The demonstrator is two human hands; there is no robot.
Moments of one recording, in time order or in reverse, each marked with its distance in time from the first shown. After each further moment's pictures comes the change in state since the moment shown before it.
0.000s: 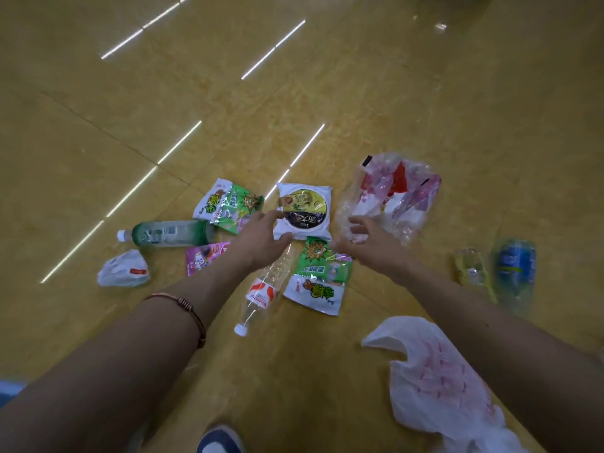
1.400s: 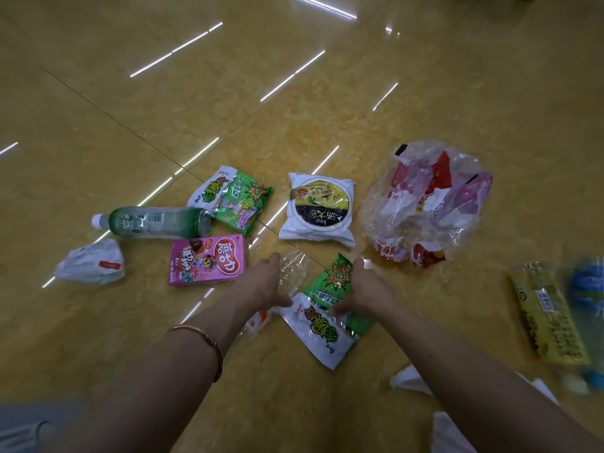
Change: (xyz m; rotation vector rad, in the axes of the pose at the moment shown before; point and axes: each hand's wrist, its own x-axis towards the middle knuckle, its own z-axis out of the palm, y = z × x) left_hand 0.049 -0.093 0.127 0.168 -0.164 -0.116; right_hand 0.102 0.107 0.103 -0.708 -0.058 0.132
